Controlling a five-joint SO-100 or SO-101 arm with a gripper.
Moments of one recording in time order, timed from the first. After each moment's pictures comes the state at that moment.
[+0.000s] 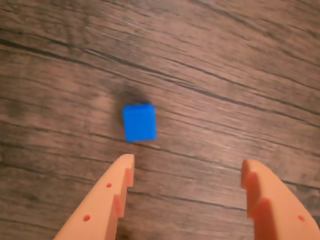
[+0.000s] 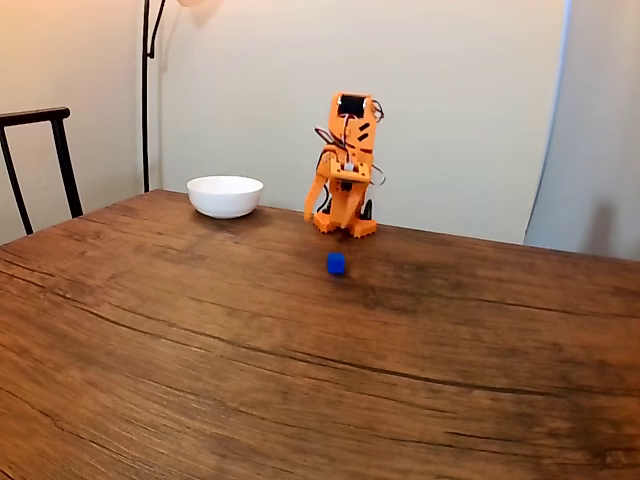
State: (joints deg) arm -1.7 143.1 145.6 62.4 103.2
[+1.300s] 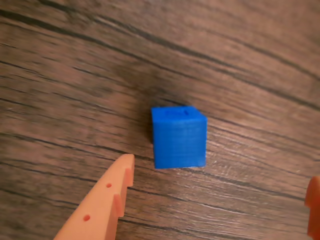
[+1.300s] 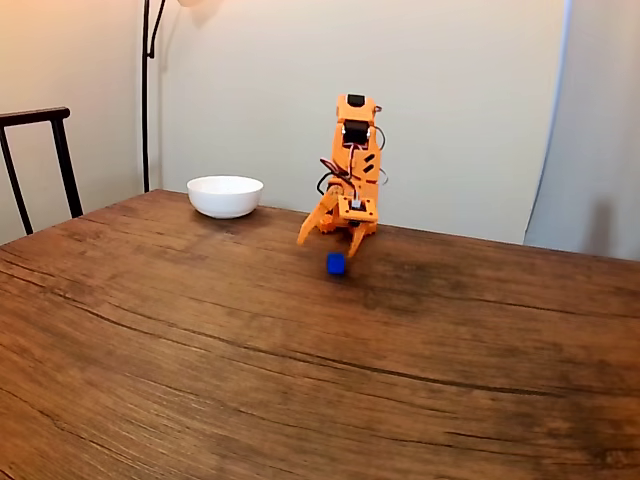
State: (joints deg) arm -6.7 138.7 160.9 46.4 98.7
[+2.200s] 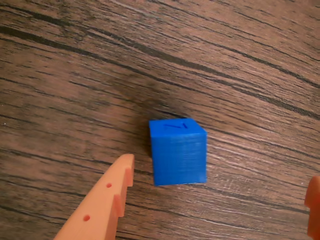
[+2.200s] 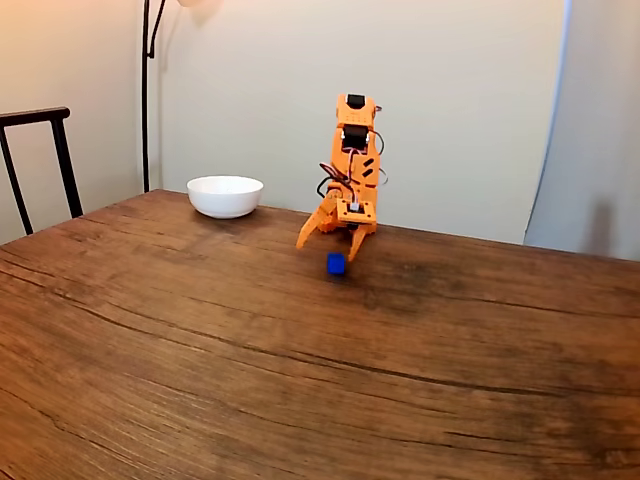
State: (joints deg) arm -7.2 138.7 162.7 41.7 98.3
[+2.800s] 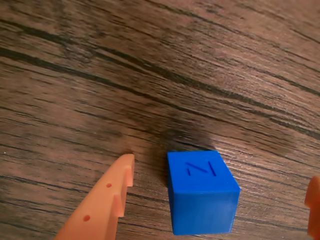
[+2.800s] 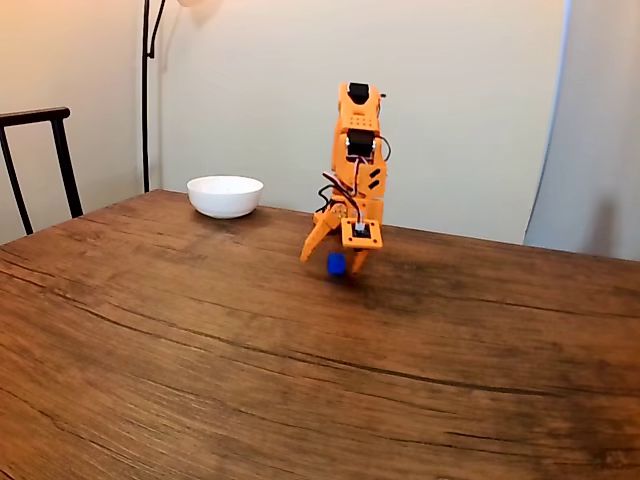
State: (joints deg) arm -9.3 112.5 147.8 41.2 96.4
